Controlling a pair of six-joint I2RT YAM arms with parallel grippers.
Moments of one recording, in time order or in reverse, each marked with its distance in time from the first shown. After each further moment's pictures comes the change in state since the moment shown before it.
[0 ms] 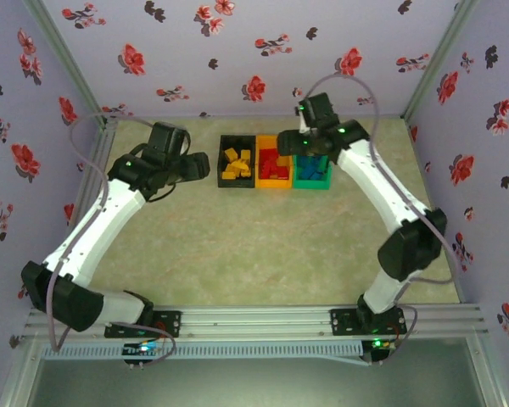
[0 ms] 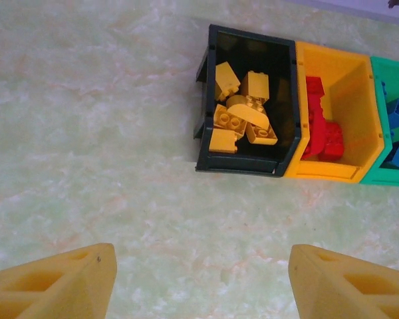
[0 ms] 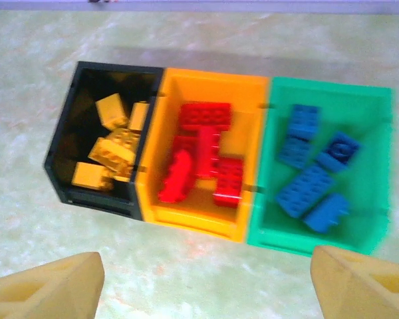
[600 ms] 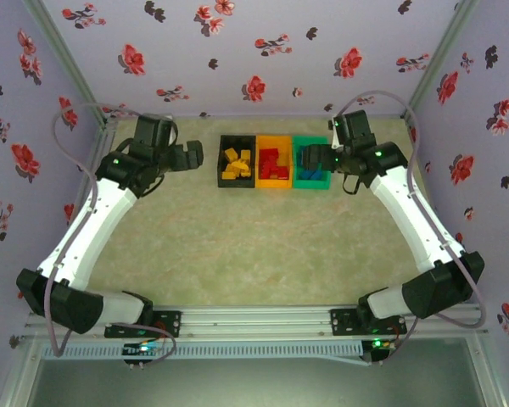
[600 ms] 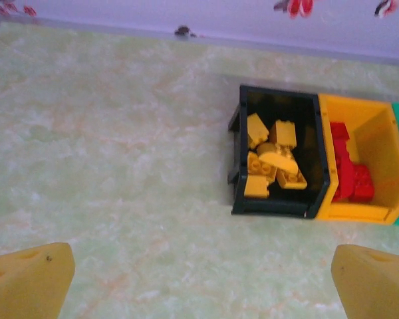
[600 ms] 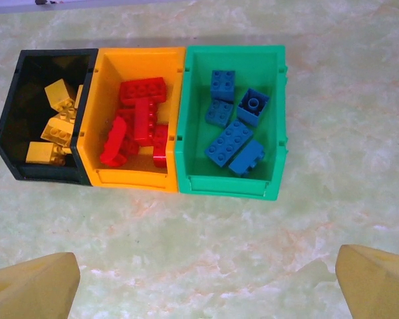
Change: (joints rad) left arm 0.064 -0.005 0.069 0.023 -0.075 0.115; right arm -0.103 -0.273 -0.239 -0.027 0.012 -0.003
